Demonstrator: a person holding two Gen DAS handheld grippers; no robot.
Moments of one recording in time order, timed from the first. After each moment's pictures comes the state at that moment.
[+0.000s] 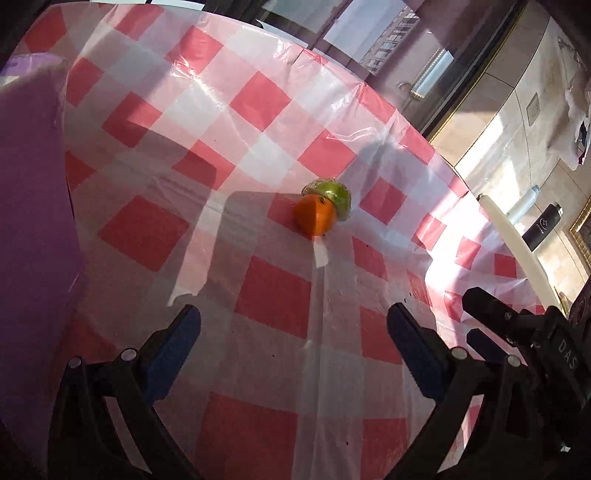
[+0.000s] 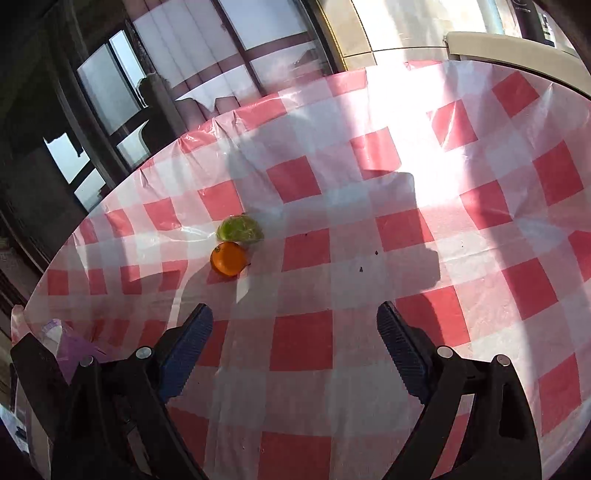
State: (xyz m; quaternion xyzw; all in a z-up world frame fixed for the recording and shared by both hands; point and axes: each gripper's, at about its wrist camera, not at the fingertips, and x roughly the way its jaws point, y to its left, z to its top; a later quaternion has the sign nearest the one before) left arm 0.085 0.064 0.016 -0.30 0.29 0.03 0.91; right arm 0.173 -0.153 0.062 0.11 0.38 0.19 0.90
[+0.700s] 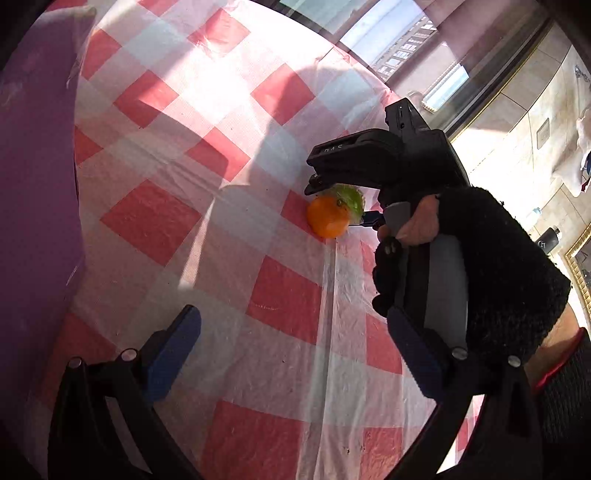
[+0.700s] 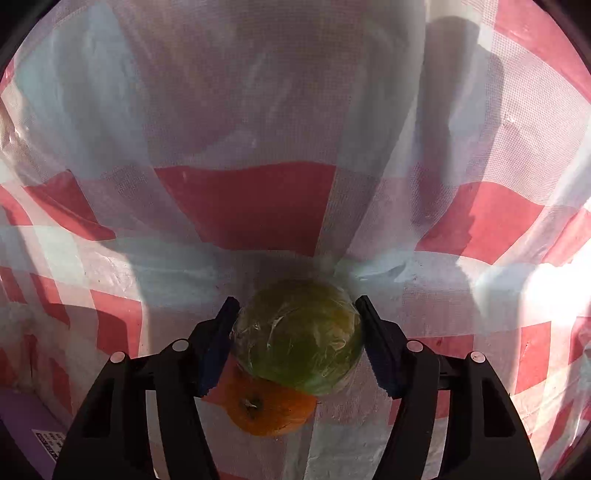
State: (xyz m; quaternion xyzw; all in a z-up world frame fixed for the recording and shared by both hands) left arm 0.085 0.075 0.010 -0.33 0.30 0.04 0.89; right arm 0.337 0.017 0.026 -0.06 0.53 0.14 0.83
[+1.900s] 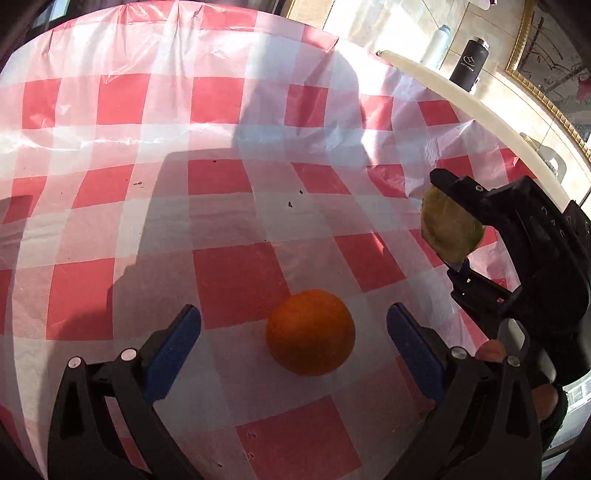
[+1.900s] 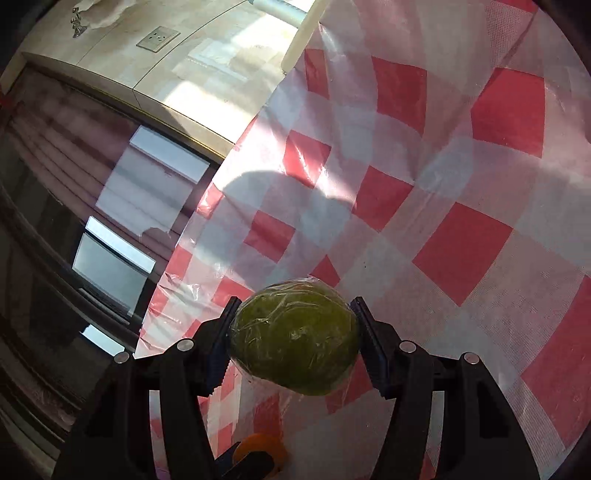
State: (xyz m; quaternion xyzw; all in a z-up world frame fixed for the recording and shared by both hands) left arm 0.153 -0.066 0.011 -0.06 0.42 -0.16 0.89; right arm 0.153 -0.301 -0.011 0.45 0.23 0.13 0.85
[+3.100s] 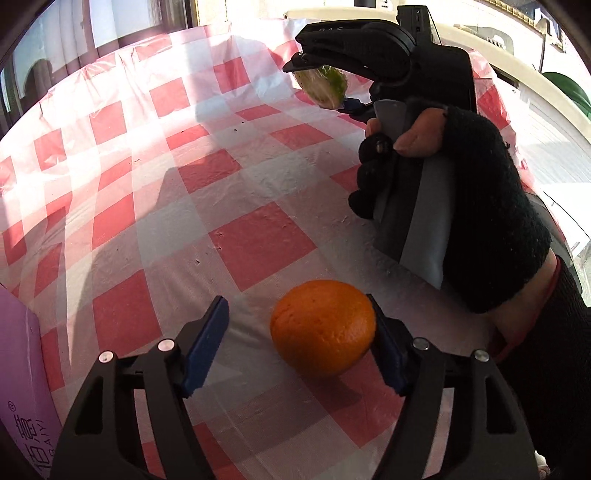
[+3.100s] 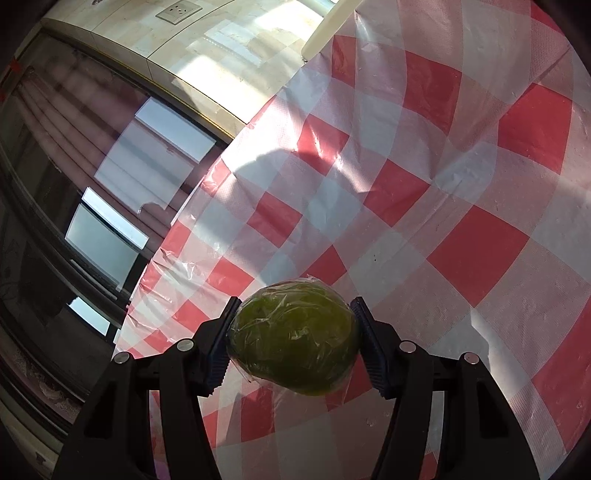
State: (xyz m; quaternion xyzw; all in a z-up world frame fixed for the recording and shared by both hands) left arm 0.003 -0.102 -0.001 0.11 0.42 -0.18 0.88; right arm 0.158 -0.282 -0.005 0.39 0.25 0.13 0.88
